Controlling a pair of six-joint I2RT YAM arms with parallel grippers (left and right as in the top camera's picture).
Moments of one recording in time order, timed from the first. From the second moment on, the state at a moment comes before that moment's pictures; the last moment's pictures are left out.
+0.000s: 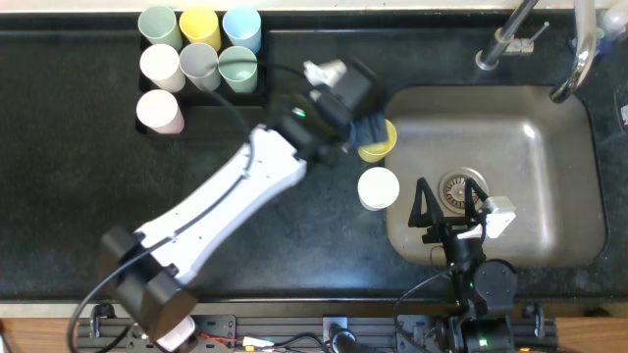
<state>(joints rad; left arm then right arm) -0.79 1.84 1.72 -0.95 -0.09 -0.96 0.11 0.01 0.02 -0.05 -0.05 0.41</state>
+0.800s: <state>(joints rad) -0.76 1.99 1.72 -1.02 0.02 -1.02 0.11 0.01 0.02 -0.05 -0.05 0.41</state>
